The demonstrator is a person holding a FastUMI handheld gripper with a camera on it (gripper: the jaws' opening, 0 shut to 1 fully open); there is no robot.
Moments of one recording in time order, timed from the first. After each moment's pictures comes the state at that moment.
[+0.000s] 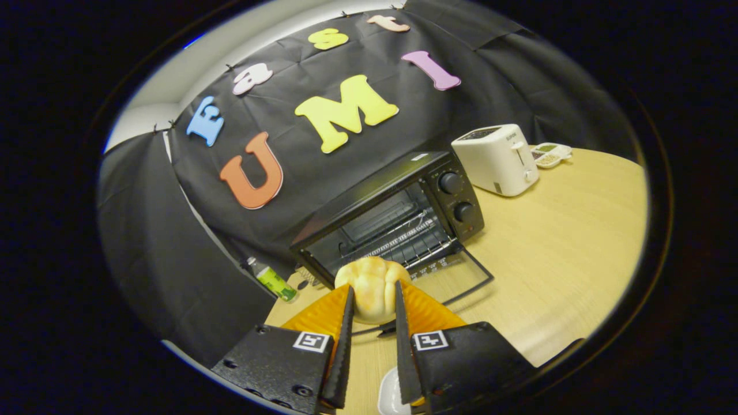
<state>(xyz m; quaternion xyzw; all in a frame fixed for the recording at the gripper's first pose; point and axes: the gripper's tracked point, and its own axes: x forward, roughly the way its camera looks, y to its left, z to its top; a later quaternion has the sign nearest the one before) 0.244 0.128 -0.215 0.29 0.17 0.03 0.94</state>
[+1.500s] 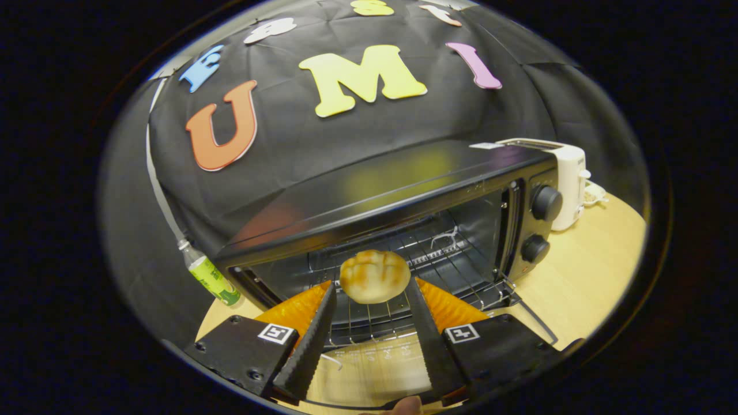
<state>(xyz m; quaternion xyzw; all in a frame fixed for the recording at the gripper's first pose) 0.369 0.164 -0.250 0.16 0.21 0.00 0.96</state>
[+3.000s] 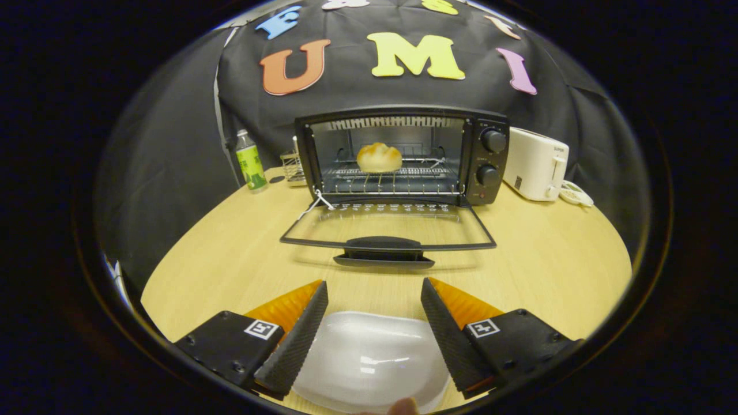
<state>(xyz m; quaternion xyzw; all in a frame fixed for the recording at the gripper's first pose) 0.193 0.135 -0.337 0.02 0.32 0.08 0.94</state>
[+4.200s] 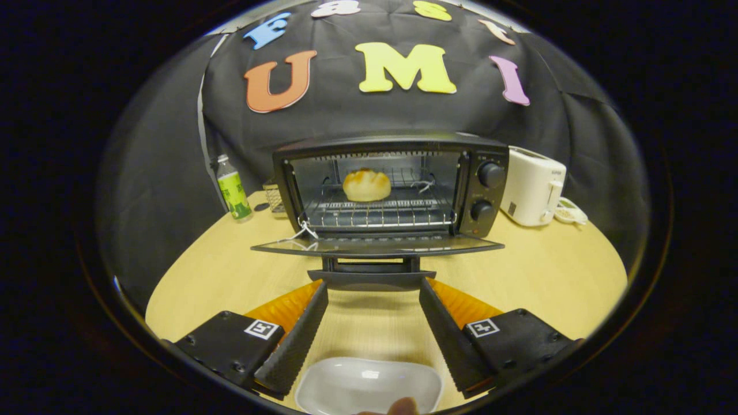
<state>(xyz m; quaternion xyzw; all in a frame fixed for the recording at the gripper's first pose) 0.246 0.133 -0.270 0.02 0.26 0.05 0.96</state>
